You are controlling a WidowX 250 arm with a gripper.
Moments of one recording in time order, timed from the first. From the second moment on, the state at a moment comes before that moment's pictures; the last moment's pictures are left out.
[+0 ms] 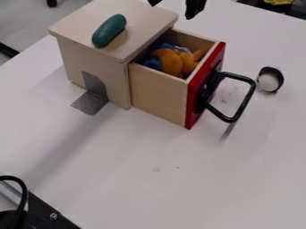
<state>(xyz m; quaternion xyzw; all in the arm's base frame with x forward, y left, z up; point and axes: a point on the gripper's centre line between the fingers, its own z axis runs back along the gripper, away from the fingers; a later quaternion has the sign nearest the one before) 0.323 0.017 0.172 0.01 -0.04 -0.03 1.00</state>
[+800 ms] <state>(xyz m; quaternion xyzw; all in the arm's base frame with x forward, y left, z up) 0.347 0.021 0.120 -0.01 -0.03 -0.05 1.00</state>
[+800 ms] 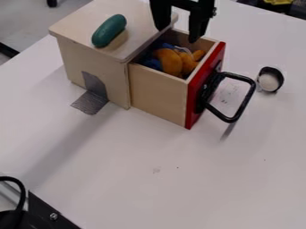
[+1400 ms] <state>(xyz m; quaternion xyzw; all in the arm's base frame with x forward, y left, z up) 0.353 0.029 0.073 0.03 -0.02 -0.09 1.00</state>
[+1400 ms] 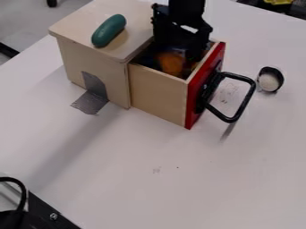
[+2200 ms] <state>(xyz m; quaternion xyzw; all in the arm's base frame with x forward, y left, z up) 0.342 0.033 0.063 0.06 0.02 -0.11 0.99</state>
